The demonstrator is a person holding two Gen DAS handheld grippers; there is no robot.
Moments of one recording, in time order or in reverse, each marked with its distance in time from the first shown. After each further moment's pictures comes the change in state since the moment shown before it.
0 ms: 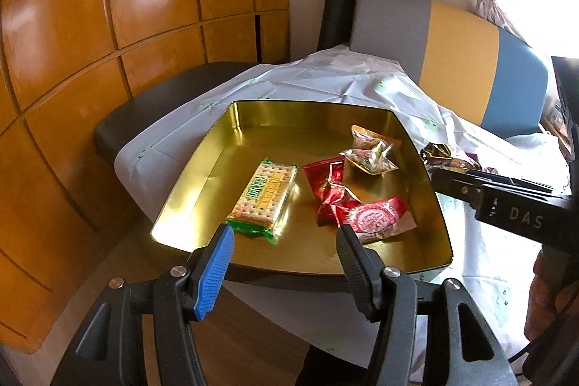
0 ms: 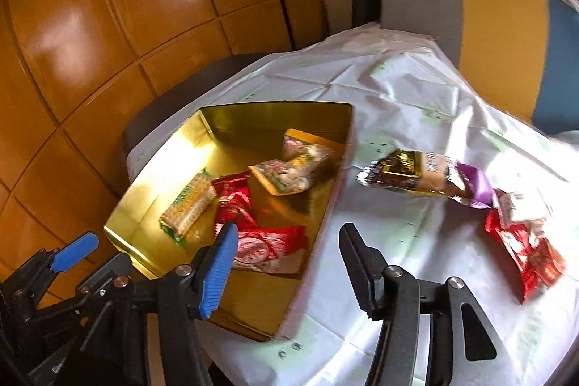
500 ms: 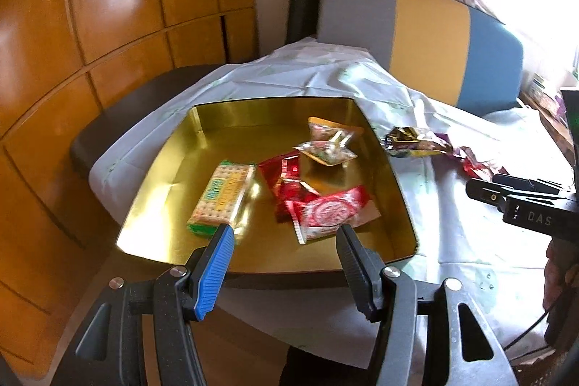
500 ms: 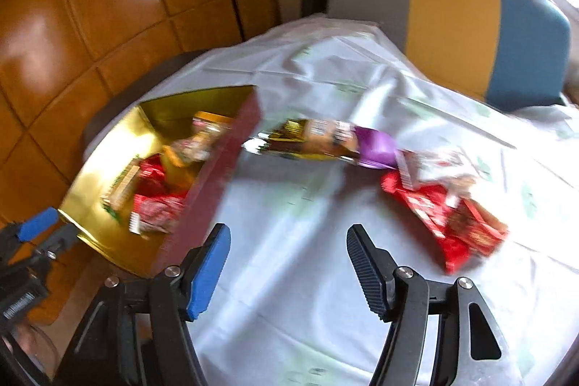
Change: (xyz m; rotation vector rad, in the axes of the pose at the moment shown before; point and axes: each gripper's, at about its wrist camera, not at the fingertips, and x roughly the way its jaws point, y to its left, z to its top) left arm 0.001 -0.035 0.001 0.099 0.019 -0.079; right arm -0.031 -0.088 -0.027 0.044 0.039 -0.167
